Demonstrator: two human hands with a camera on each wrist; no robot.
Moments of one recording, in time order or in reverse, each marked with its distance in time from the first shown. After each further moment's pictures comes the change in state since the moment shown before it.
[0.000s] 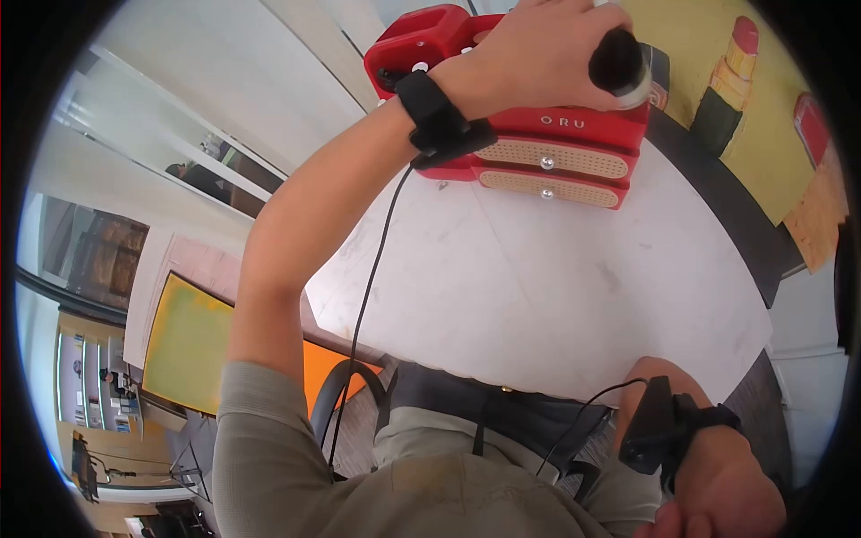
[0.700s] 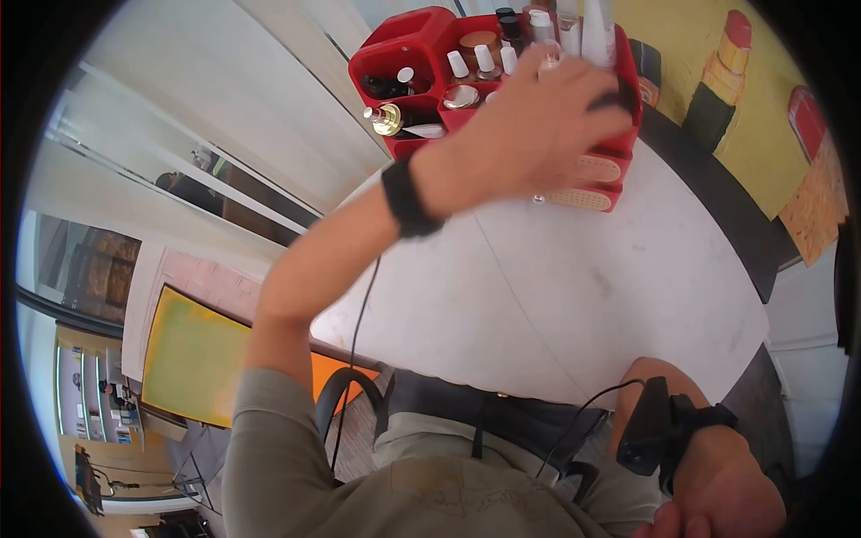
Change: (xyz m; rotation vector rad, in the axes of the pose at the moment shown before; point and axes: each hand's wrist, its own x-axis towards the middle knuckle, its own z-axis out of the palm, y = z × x) left_hand -0.048 0.014 0.043 0.303 0.172 0.261; right_hand -0.006 0.007 -0.003 0.006 -0.066 -0.057
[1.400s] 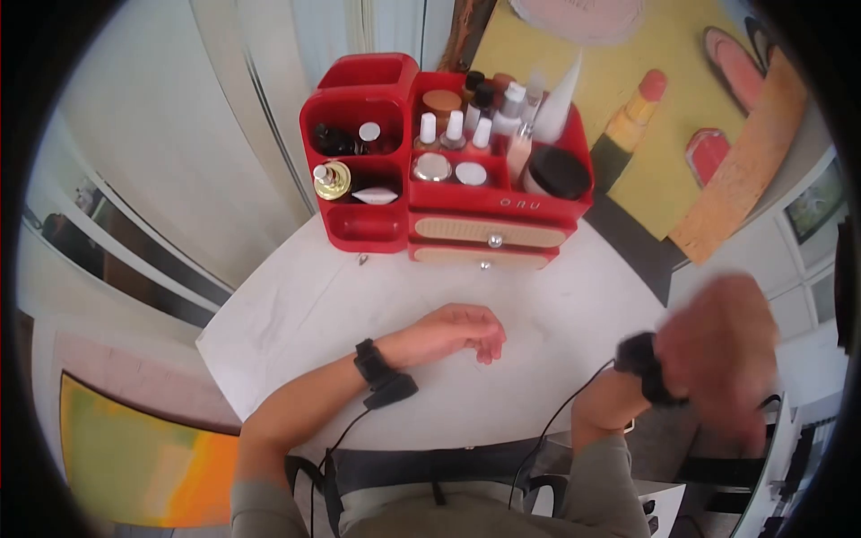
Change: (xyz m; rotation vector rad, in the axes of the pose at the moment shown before) left_hand -0.168 0.060 0.076 -2.462 -0.344 -0.729; right_hand -0.022 0.070 0.008 -0.002 -0.335 0.875
